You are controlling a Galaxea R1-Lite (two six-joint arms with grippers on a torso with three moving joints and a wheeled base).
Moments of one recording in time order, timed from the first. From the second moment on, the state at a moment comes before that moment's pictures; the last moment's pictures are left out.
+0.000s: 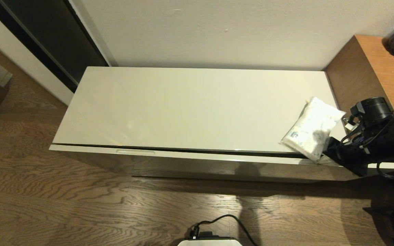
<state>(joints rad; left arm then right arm) 0.00 0.00 0.00 -0.01 -0.01 -0.01 -0.03 1.87 -1.11 0.30 0.16 0.56</state>
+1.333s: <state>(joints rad) 0.00 0.00 0.00 -0.01 -0.01 -0.01 -0.04 1.42 -0.85 0.44 0.23 0.33</state>
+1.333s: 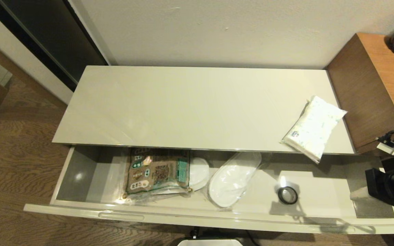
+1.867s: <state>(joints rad) 0.00 0.00 0.00 -0.01 -0.01 -0.01 -0.04 1.62 -1.33 0.57 0.23 0.56</state>
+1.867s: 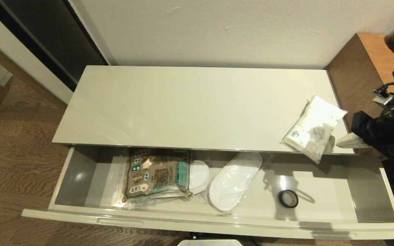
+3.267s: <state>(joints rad) 0.00 0.00 0.00 -0.01 -0.01 -0.01 0.05 1.90 -1.58 0.61 0.11 0.67</state>
